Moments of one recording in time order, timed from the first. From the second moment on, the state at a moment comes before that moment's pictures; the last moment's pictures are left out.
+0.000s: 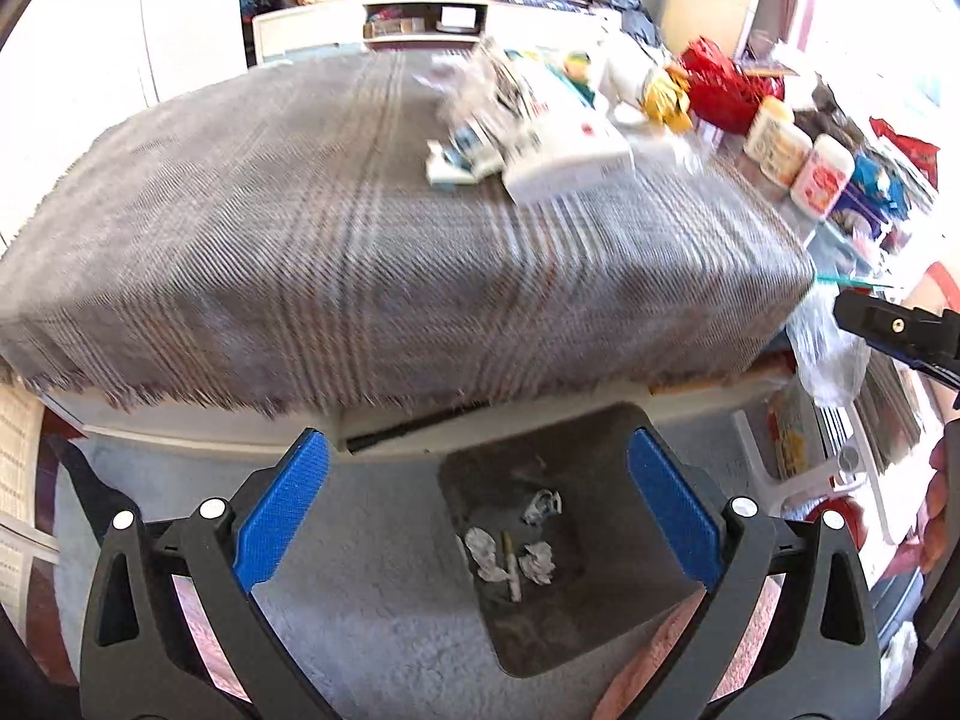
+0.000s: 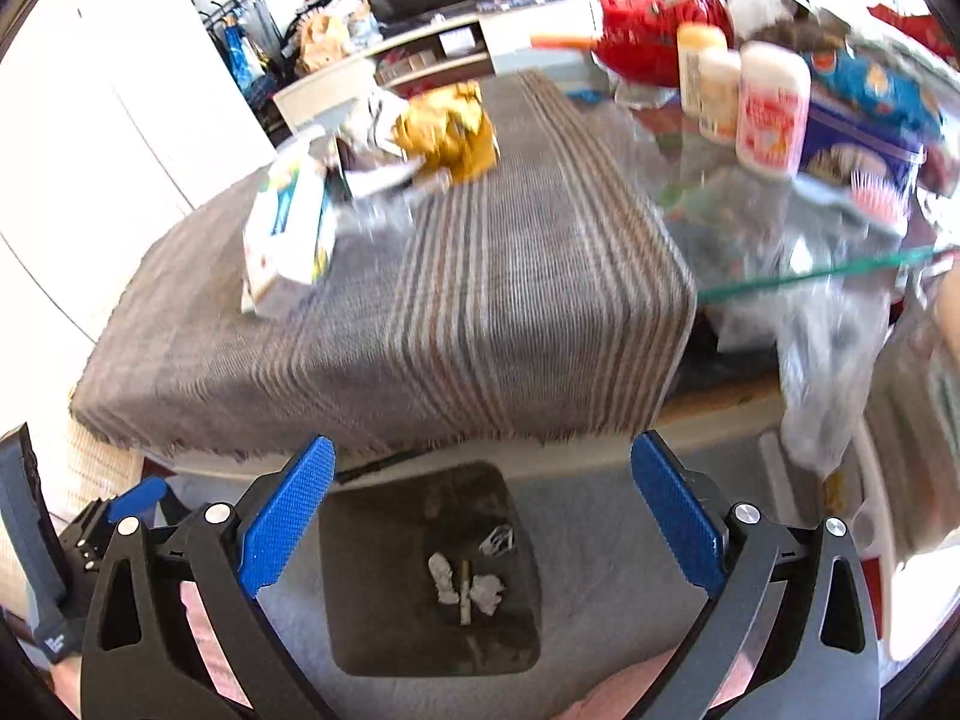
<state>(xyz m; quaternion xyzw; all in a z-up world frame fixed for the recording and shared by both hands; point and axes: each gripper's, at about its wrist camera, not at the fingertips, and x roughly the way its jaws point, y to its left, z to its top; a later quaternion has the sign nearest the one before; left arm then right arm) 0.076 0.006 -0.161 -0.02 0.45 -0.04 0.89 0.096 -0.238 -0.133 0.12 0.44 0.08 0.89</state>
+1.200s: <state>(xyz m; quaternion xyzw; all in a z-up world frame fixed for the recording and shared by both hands) 0.244 -0.010 -0.067 -0.01 0.40 -0.04 0.91 0.240 -0.206 -0.135 0.15 0.44 0.16 0.87</state>
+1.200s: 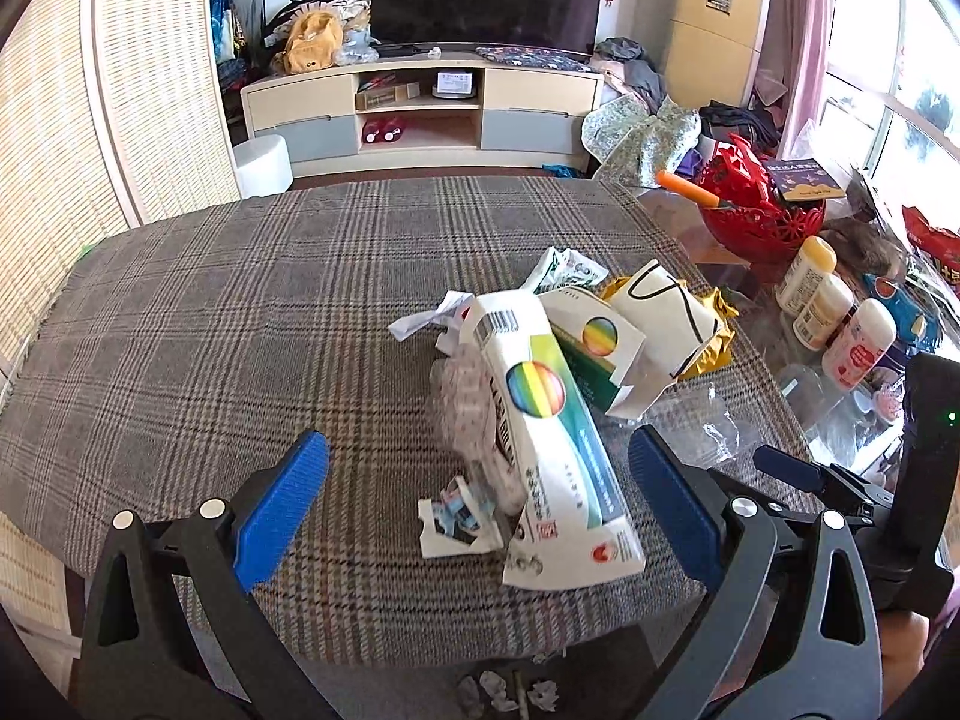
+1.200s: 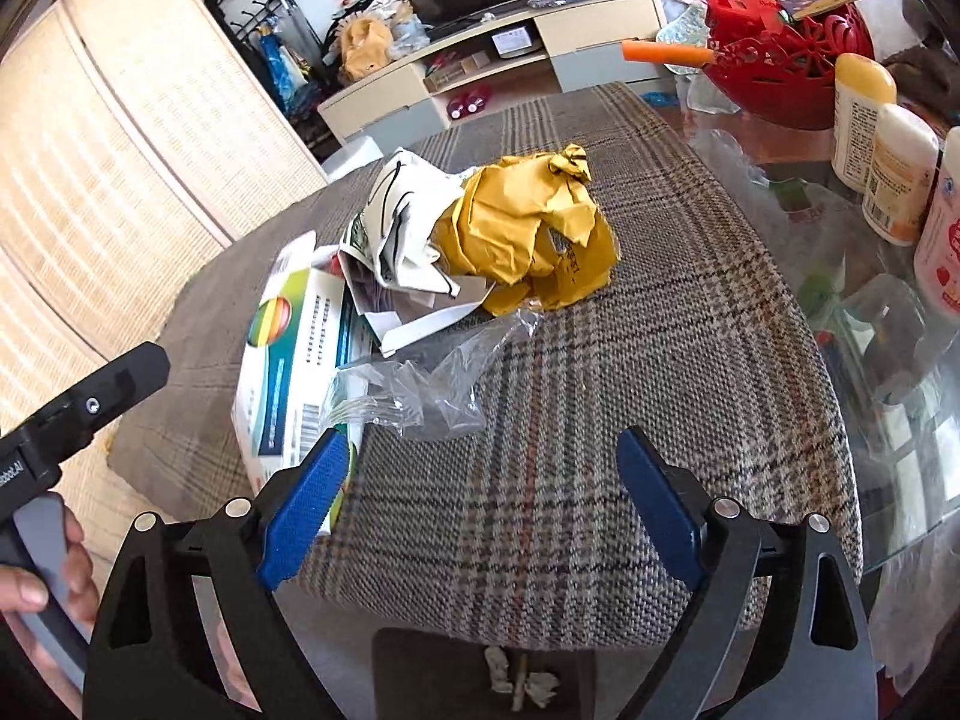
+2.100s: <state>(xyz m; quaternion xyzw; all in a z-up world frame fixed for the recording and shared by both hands) 0.267 -0.016 -0.076 0.00 0.42 -0.04 0.91 0.243 -0.178 -0.143 0.14 0.46 0.20 0.85</state>
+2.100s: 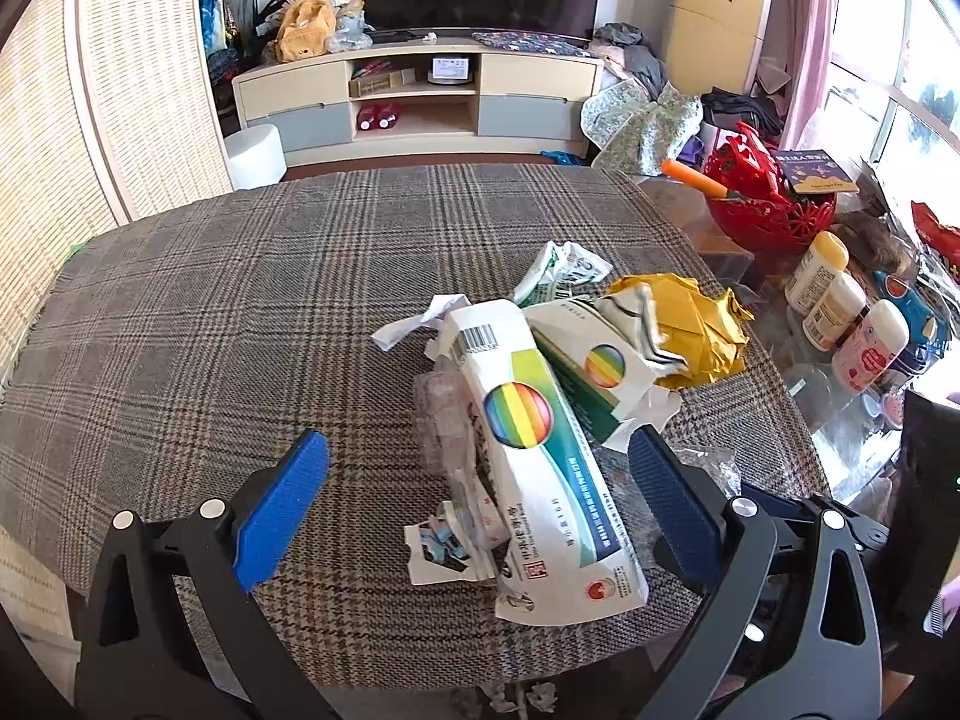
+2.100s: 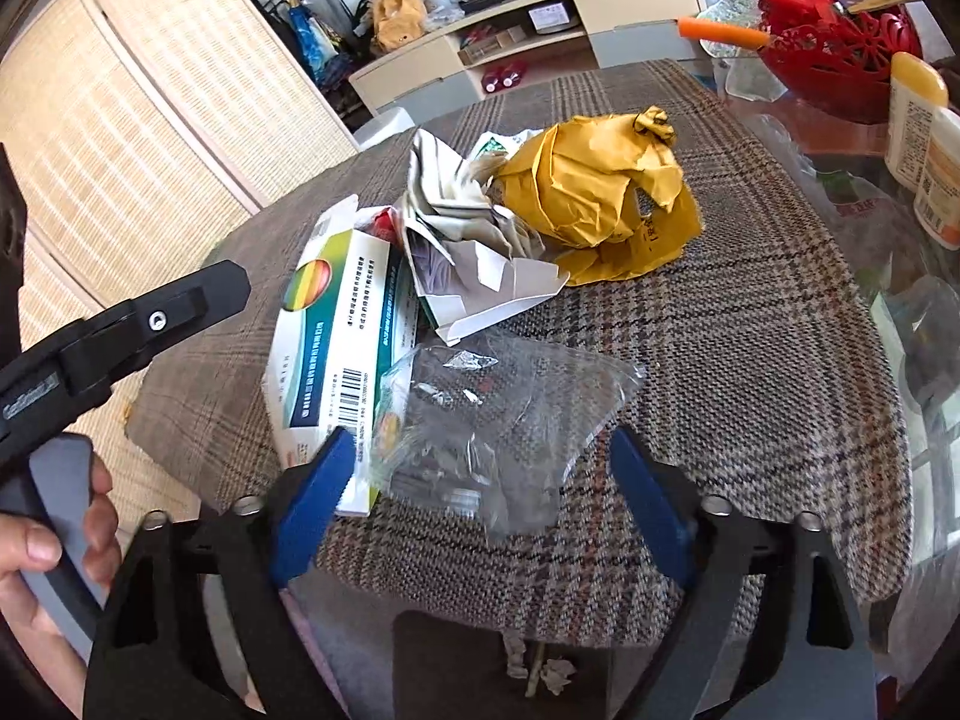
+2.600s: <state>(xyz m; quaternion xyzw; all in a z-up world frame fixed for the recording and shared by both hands) 0.270 -0.041 -0.097 -0.01 0.45 -0.05 0.89 0.254 -0.206 -0.157 0.14 0.45 0.17 0.87</state>
